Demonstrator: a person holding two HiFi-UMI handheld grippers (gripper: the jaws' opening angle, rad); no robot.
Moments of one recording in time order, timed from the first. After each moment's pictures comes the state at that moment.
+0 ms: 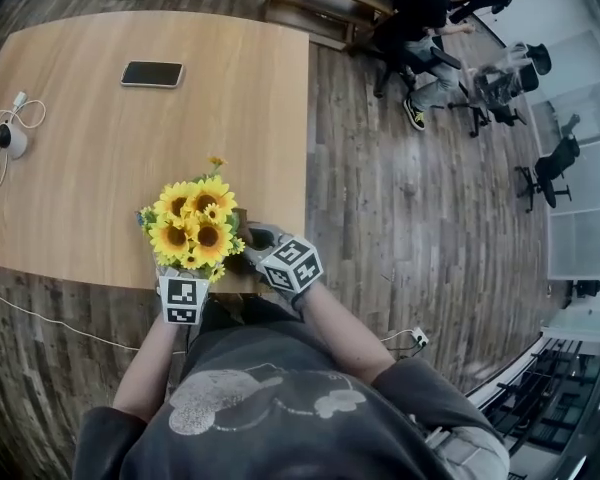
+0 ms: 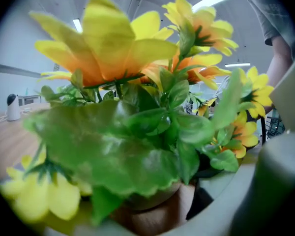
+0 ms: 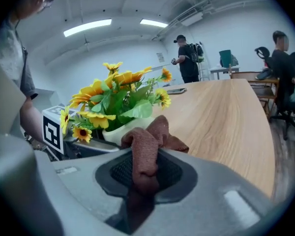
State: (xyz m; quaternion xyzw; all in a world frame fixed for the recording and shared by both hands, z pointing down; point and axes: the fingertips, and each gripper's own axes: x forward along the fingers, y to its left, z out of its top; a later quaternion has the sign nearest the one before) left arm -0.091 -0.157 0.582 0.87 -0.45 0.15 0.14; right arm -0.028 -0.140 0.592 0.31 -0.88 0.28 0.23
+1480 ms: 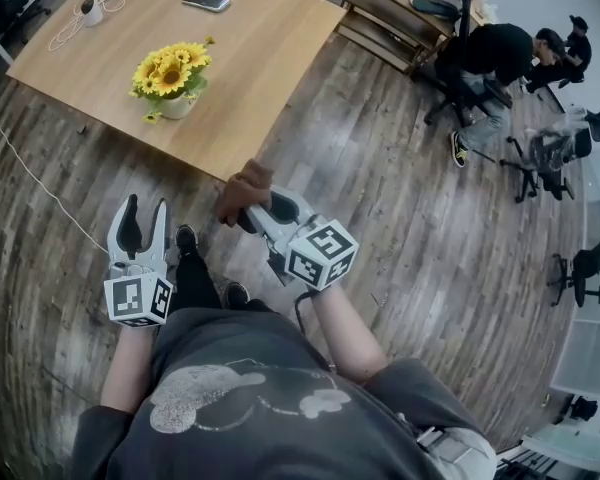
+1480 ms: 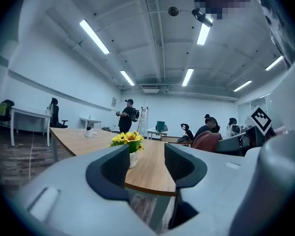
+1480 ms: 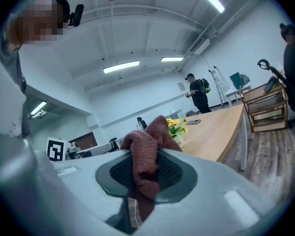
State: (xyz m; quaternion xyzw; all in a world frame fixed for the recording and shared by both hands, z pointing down) left arm -0.022 0.107 0.410 0.69 -0.72 -0.03 0.06; right arm 0.134 0.044 0.435 0.21 -0.95 0.22 0.03
